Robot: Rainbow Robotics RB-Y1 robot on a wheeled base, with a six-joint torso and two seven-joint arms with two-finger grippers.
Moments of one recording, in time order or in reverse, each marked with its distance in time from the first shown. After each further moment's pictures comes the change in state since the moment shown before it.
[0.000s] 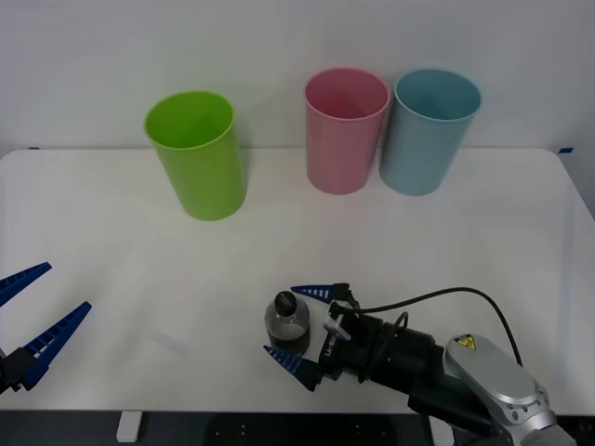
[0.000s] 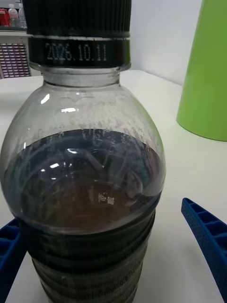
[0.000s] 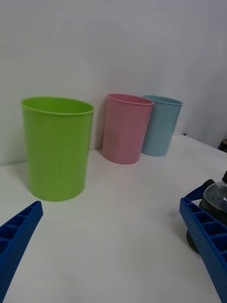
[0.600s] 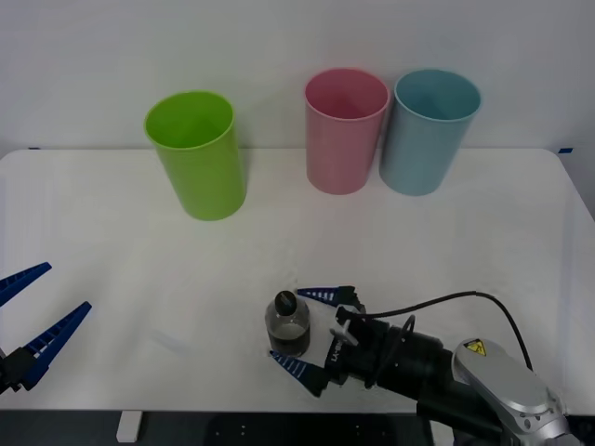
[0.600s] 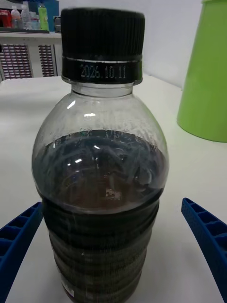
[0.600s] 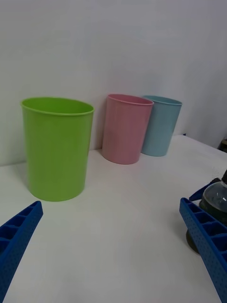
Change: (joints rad) right arm 0.023 -0.021 -0.004 -0.036 0.003 -0.009 -0.009; left arm 0.000 0.000 0.000 0.000 0.000 0.000 0.000
